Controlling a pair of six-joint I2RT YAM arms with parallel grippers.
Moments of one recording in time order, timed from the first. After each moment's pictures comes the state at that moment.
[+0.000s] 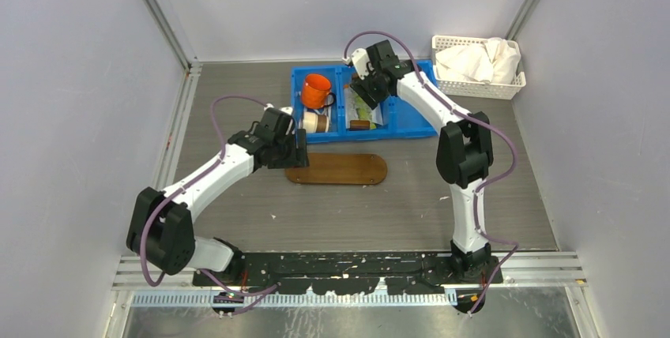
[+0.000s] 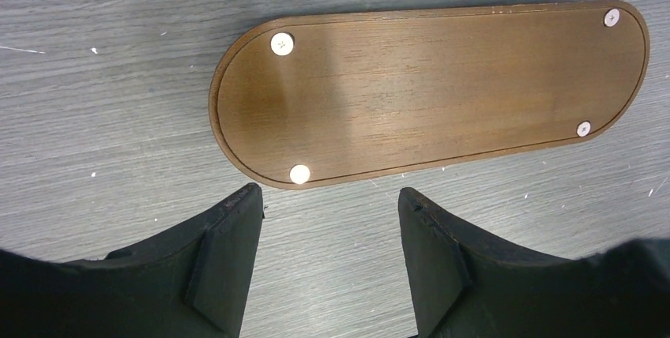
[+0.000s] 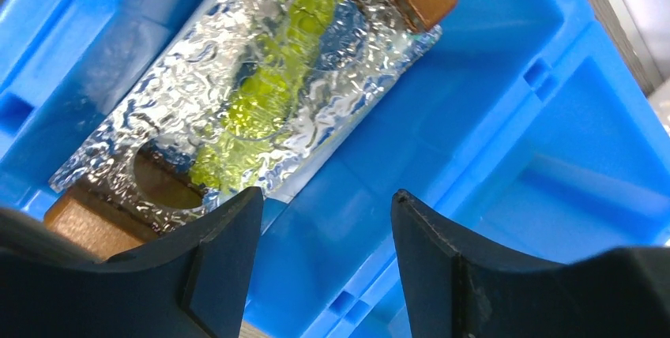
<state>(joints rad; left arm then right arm) -0.50 1.37 0.97 -0.55 0.01 -0.47 0.43 2.13 1.93 -0.68 0.06 -0.42</state>
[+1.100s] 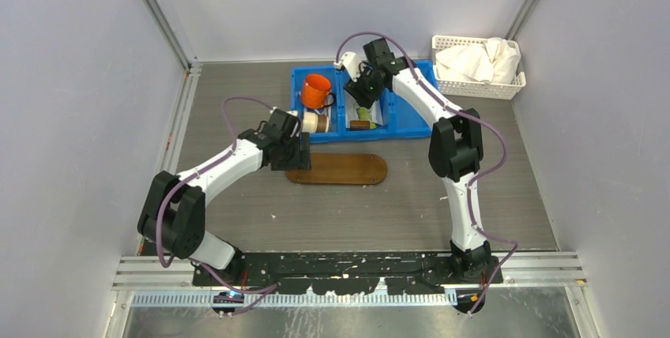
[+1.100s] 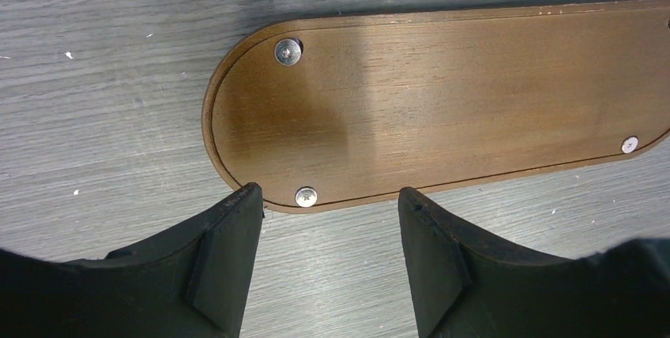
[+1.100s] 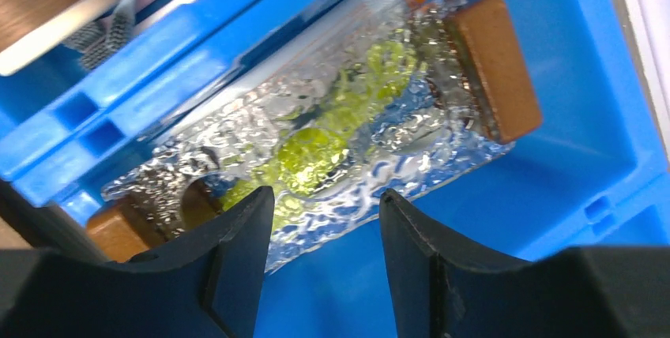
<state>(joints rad) -0.50 1.48 0.97 -0.52 0.01 -0.47 0.43 2.23 2.05 -0.74 -0.18 -0.60</state>
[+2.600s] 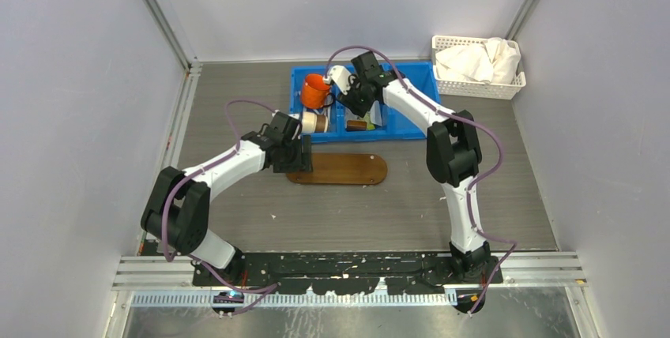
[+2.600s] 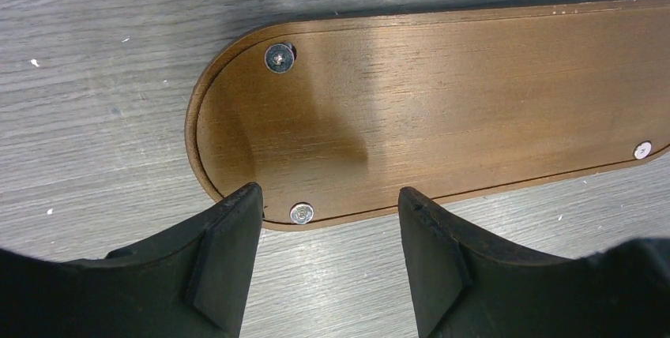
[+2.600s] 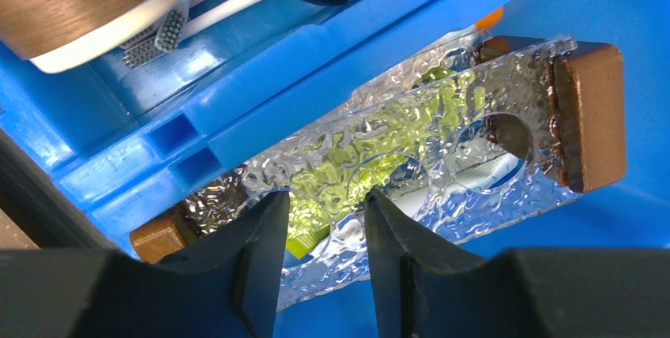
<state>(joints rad) -0.50 1.51 0.95 -0.46 0.03 -0.47 0.50 2.19 1.90 -0.63 -0.14 -0.63</state>
